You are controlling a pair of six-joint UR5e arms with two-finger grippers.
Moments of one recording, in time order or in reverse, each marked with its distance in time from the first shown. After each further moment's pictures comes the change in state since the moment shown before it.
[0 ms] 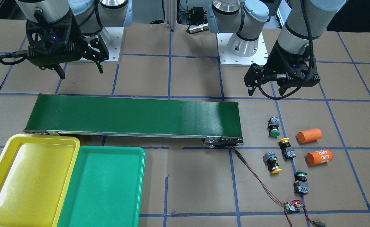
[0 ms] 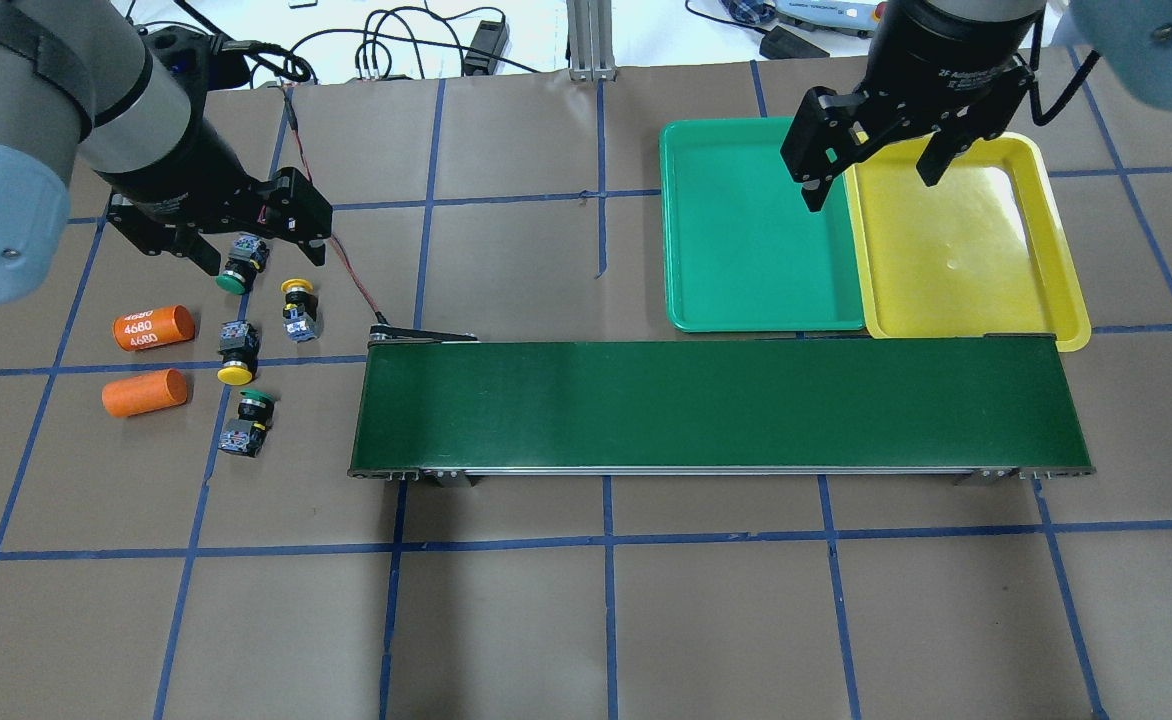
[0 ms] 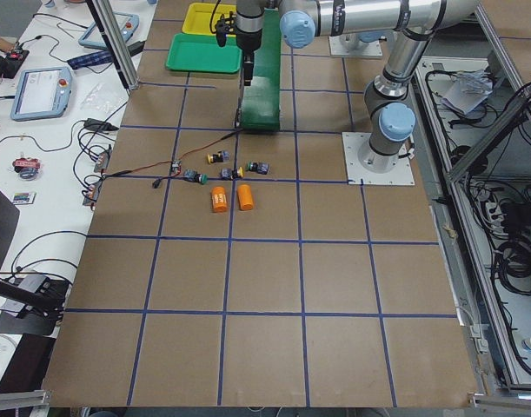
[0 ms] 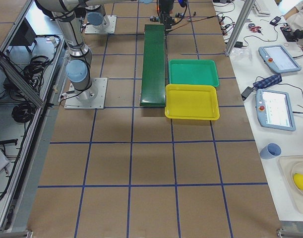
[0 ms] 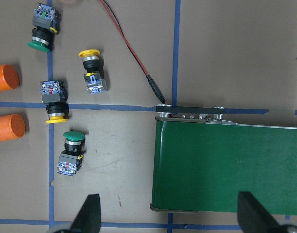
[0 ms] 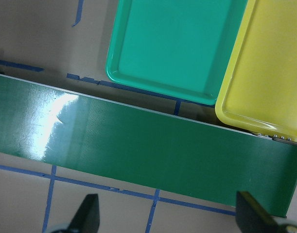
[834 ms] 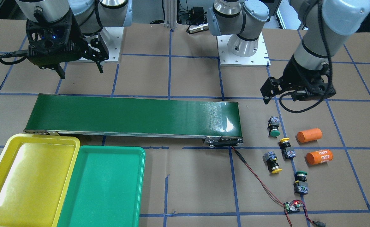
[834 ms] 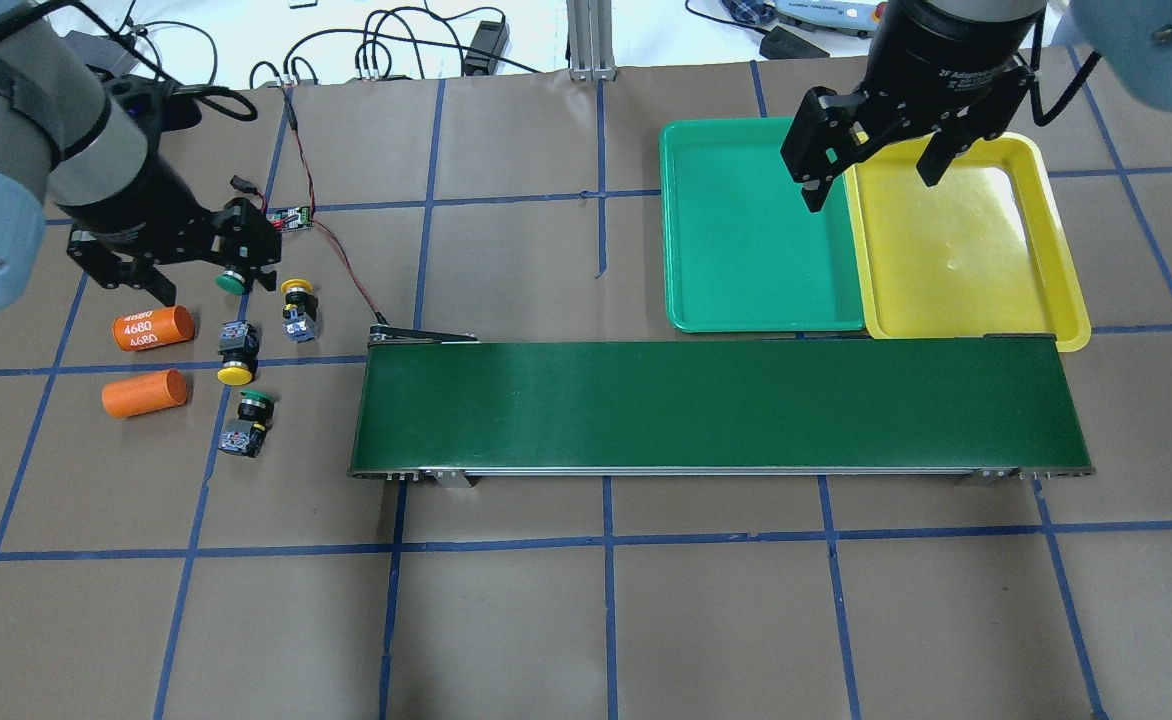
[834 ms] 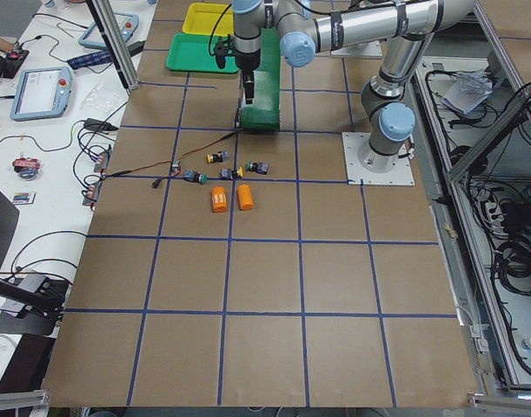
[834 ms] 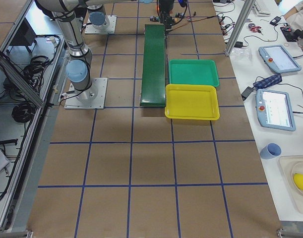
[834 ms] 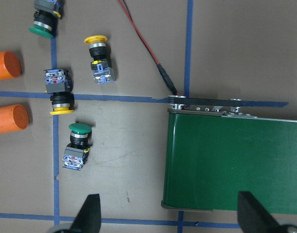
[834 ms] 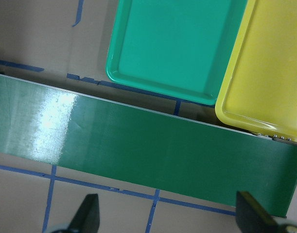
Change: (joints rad) left arm 0.161 -0.031 -0.065 0.039 0.025 0.028; right arm 0.000 0.000 0.000 0.000 0.000 0.000
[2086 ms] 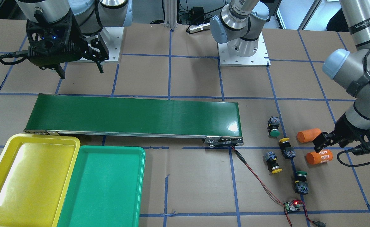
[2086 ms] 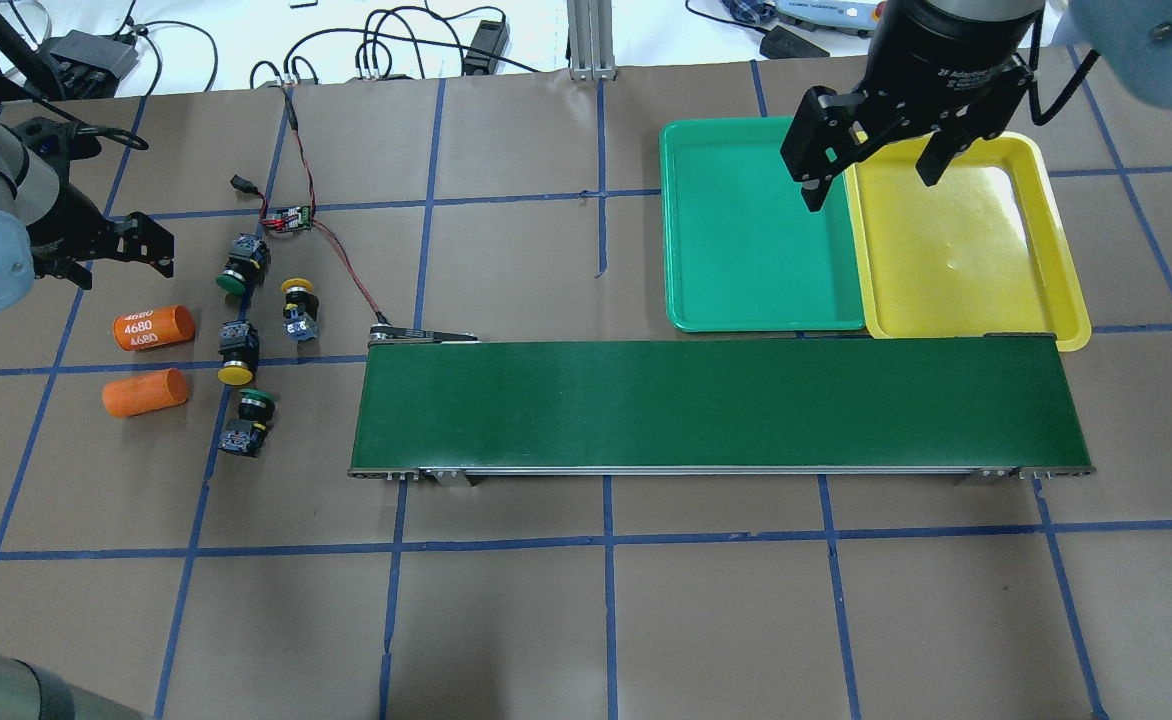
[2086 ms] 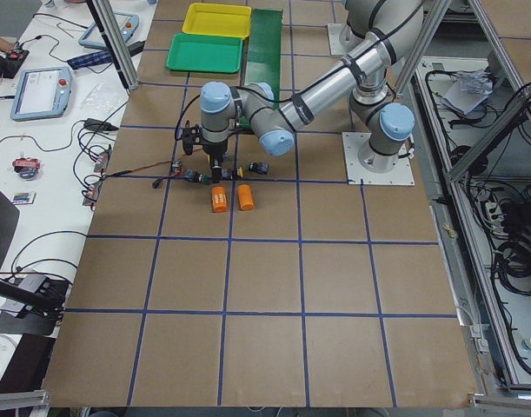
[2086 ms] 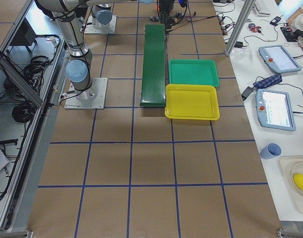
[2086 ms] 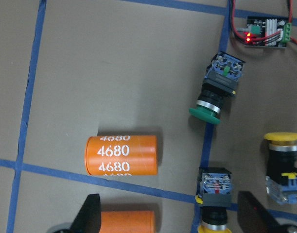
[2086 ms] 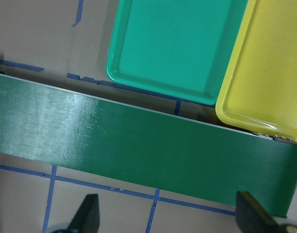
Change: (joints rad) left arm 0.252 -0.346 0.011 0.468 0.001 0.291; right arm 0.000 0.001 0.000 0.001 0.001 0.000
